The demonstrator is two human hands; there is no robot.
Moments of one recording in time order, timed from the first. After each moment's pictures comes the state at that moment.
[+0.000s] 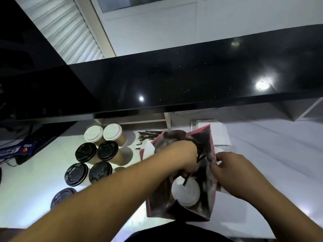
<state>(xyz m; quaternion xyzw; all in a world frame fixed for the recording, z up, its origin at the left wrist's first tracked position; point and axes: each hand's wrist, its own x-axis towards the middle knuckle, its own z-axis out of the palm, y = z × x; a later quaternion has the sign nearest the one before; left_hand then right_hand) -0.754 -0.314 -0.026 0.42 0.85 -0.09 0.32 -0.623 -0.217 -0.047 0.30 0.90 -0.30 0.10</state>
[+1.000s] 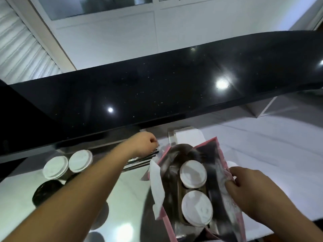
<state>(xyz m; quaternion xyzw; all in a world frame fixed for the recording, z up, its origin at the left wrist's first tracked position) -0.903 -0.300 -0.090 0.40 0.87 0.08 0.30 -0.588 -0.191 -0.051 0.42 0.87 -0.23 0.08</state>
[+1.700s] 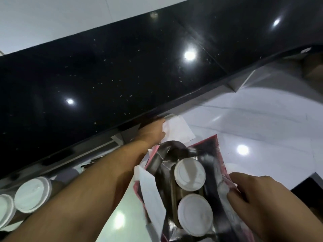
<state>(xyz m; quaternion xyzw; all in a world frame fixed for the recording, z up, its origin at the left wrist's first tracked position) -0.912 -0.168 -0.217 0.53 0.81 0.04 0.25 -0.604 -0.204 -0.043 0.49 0.84 -0.20 0.13</state>
